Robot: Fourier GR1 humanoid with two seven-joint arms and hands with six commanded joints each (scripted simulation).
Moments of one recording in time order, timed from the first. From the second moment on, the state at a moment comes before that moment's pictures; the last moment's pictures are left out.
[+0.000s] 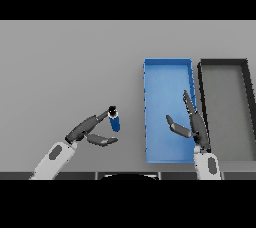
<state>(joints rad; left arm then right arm) -0.12 0.41 -0.55 -1.55 0.11 -0.21 0.00 0.12 -0.14 0.09 -1.72 0.11 0.09 -0.08</state>
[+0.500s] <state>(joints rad) -0.22 0.25 -0.56 -1.36 0.10 -0.21 -0.11 0.15 -0.13 0.08 -1.72 0.10 0.08 -0.11</state>
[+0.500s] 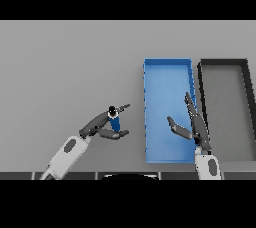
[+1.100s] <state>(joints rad) -0.18 0.17 -0.57 -1.39 0.09 -0.13 -0.17 0.12 -0.14 0.08 -1.71 0.11 0.09 -0.10</state>
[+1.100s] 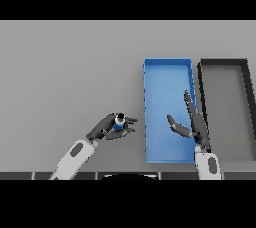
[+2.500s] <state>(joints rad) -0.29 0.17 -0.60 -1.61 0.15 -0.16 -0.02 0.10 -0.20 0.06 -1.75 -0.10 0.28 -0.11</state>
